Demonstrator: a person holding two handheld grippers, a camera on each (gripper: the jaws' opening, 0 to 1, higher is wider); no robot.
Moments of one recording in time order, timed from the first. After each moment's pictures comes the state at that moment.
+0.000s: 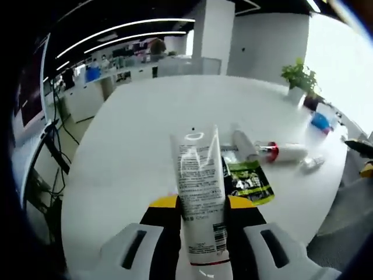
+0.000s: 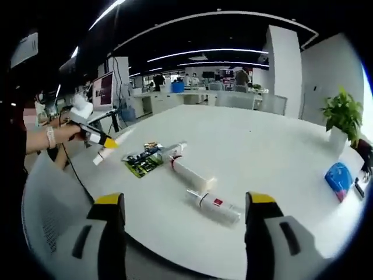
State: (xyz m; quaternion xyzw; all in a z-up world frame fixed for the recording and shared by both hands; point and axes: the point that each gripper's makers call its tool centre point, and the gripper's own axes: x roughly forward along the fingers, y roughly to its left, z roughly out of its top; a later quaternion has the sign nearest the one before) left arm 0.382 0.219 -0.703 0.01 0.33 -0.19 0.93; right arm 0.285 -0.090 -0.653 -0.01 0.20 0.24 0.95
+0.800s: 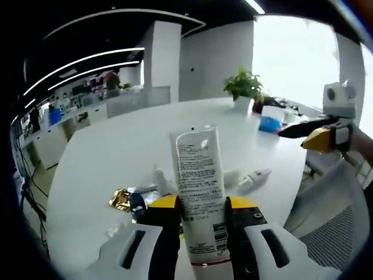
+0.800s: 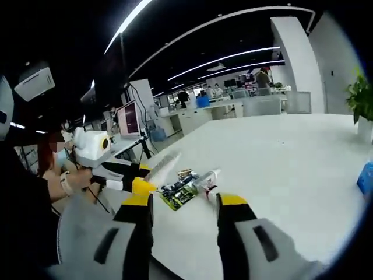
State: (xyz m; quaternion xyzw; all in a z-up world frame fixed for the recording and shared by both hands) left arm 0.340 0.078 -0.651 0.06 0.22 -0.35 0.91; right arm 0.306 -0.036 -0.603 0.06 0.17 0.35 0.92
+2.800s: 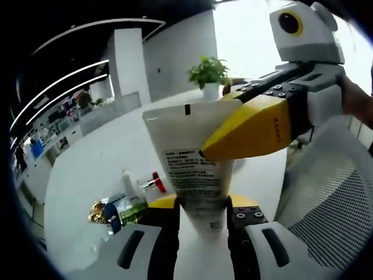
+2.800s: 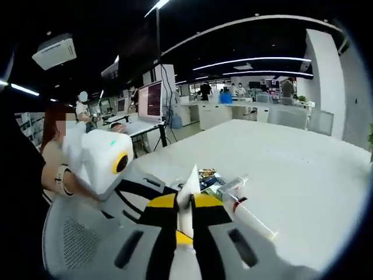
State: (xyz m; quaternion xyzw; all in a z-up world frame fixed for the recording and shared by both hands) left arm 0.316 0.038 -0.689 0.15 0.21 -0.42 0.87; right arm 0.303 0.049 -0.616 -0.06 0.15 0.42 0.89
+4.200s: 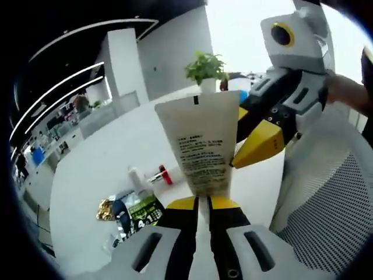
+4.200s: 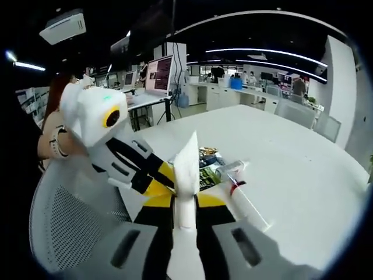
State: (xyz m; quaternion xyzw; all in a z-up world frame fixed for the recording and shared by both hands) left arm 0.310 0.059 -0.680 0.16 0.20 -0.43 0.86; right arm 0.300 0.035 -0.653 -0.12 0.21 0.43 0.87
